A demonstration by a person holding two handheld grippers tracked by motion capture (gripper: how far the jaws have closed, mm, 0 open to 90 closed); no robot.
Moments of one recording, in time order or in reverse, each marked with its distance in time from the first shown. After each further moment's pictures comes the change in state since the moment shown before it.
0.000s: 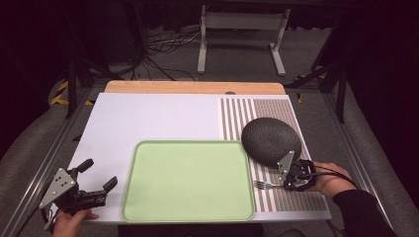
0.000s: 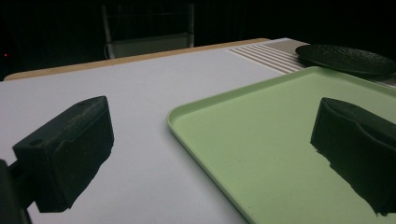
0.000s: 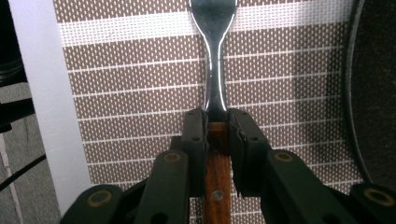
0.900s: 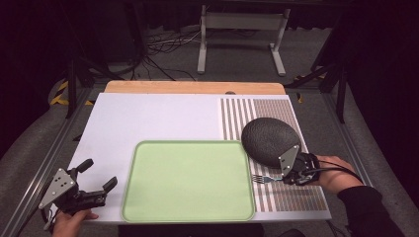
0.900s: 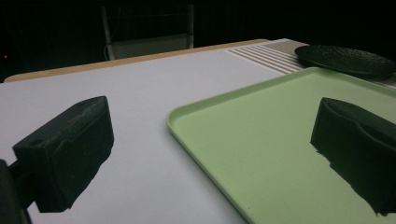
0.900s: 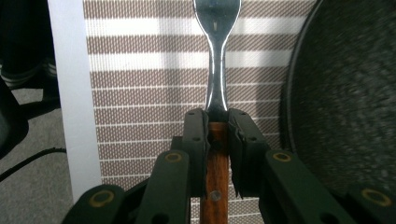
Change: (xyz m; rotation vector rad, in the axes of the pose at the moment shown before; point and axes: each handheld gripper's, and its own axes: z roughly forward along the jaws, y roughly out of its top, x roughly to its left) left arm 0.000 0.000 -0.001 -0.002 -0.001 0.003; right arm 0.002 0.011 -0.037 -0.061 -0.058 -0.058
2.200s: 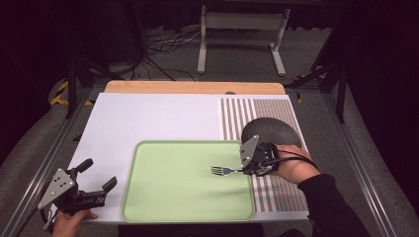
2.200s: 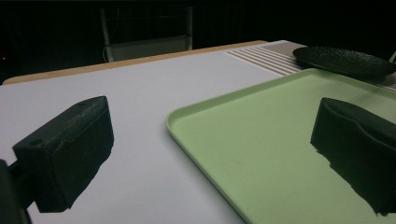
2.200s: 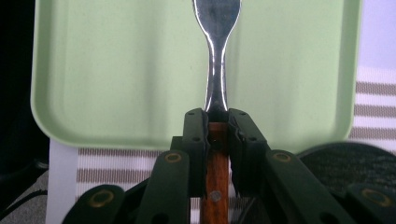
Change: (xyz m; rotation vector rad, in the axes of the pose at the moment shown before) left arm 0.000 0.001 -0.001 -0.006 -0.006 0.001; right arm -0.013 0.109 -0.005 -0.137 -0.029 -0.109
